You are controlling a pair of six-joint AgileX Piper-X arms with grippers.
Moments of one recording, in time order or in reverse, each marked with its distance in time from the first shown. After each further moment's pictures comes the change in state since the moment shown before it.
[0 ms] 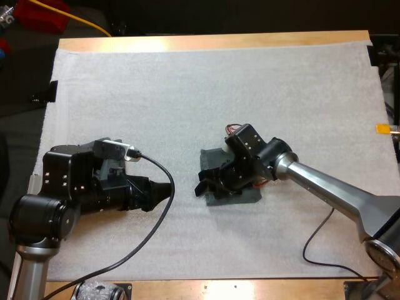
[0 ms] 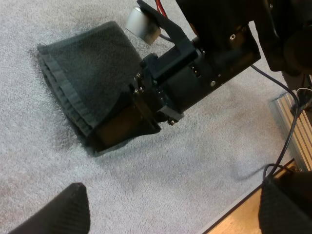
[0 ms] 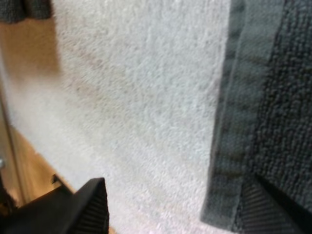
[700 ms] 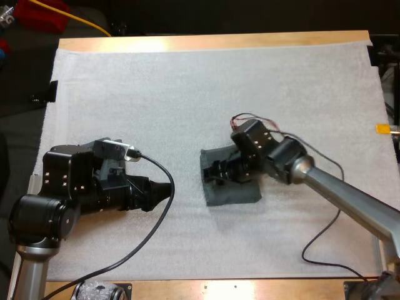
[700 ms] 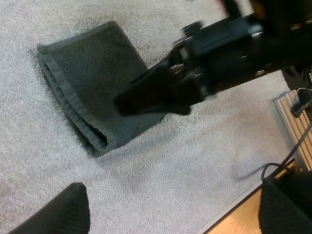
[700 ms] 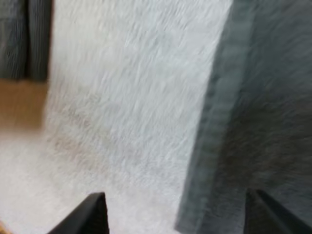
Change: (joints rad) left arm 0.000 0.000 0.000 0.000 0.000 0.002; right arm 0.008 -0.195 -0.001 0.074 0.315 -0.113
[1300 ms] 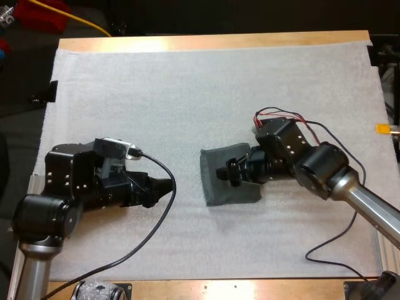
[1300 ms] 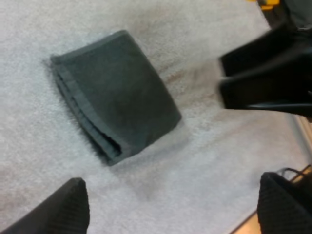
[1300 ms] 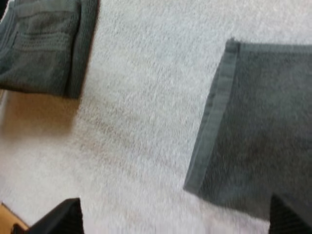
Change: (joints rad) left arm 0.000 0.000 0.056 -0.084 -0.033 0.003; right arm 0.000 -0.258 0.000 0.158 0.079 -0.049
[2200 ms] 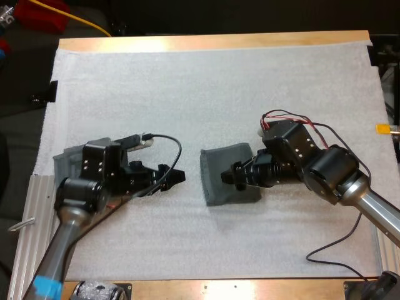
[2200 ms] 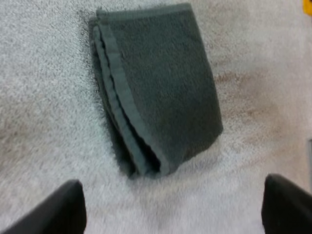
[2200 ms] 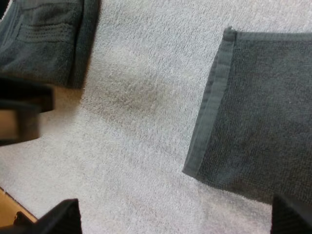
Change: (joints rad) left arm 0.000 0.237 0.247 -0.382 0.050 -0.261; right arm 0.000 -0.040 0.000 0.042 0.000 -0.003
